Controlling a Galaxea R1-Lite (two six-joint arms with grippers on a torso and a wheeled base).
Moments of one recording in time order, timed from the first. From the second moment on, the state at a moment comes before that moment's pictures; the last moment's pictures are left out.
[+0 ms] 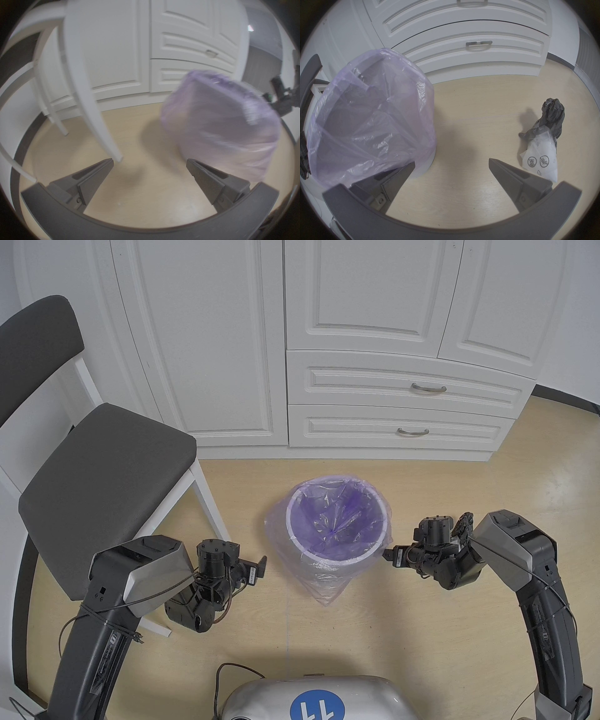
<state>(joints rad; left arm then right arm) -0.34 2.77 -1.28 -1.18 0.11 0.08 0.18 2.76 -1.53 -0.71 0.03 0.18</state>
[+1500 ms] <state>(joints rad) -0.41 2.65 -1.13 -1.27 0.03 0.08 0.10 2.76 -1.86 -0.49 0.21 0.60</state>
